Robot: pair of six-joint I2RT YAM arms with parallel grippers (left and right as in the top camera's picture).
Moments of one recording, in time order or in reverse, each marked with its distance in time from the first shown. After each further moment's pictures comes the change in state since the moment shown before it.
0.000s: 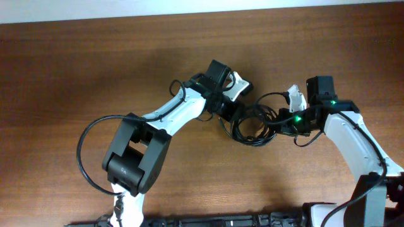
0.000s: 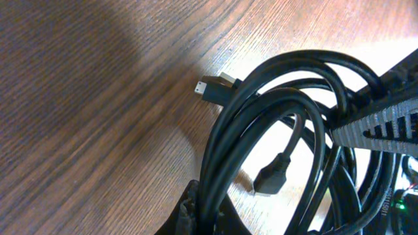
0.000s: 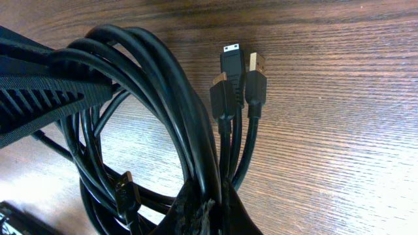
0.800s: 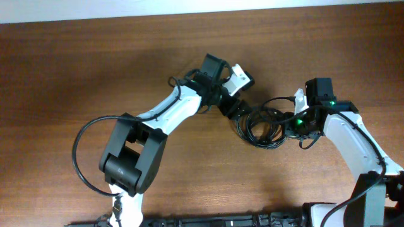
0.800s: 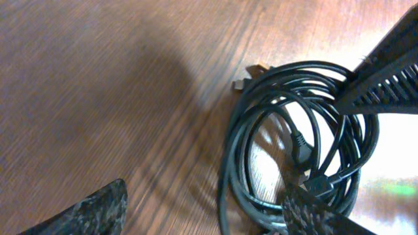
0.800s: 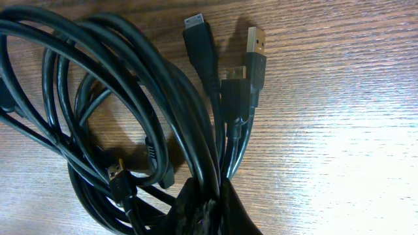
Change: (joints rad) left arm 0.024 -0.013 0.000 0.124 -0.013 0.261; right arm 0.003 0.005 -0.010 -0.027 0.258 0.023
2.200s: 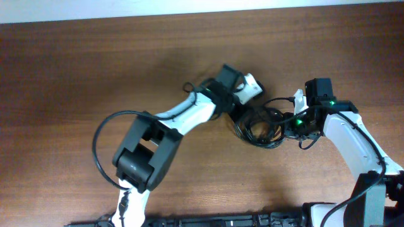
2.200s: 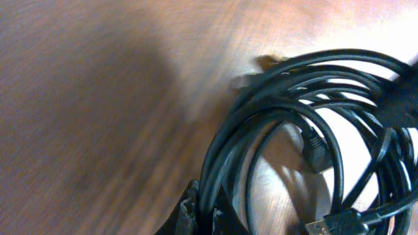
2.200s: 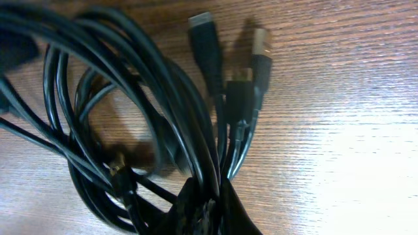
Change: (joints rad) left arm -0.089 0.075 0.000 0.080 -0.107 -0.056; right arm 0.000 0.002 0.000 -0.009 -0.011 0.002
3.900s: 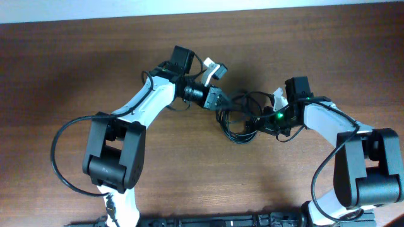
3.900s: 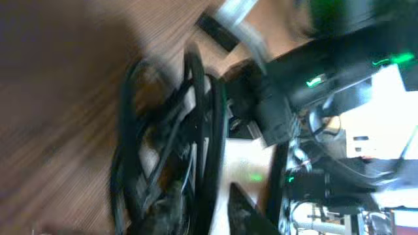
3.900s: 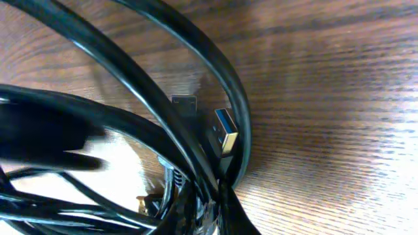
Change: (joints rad) left arm 0.275 -0.111 0.000 -0.343 0.485 -0.138; right arm 0.092 0.249 0.001 0.266 -0.296 0.219
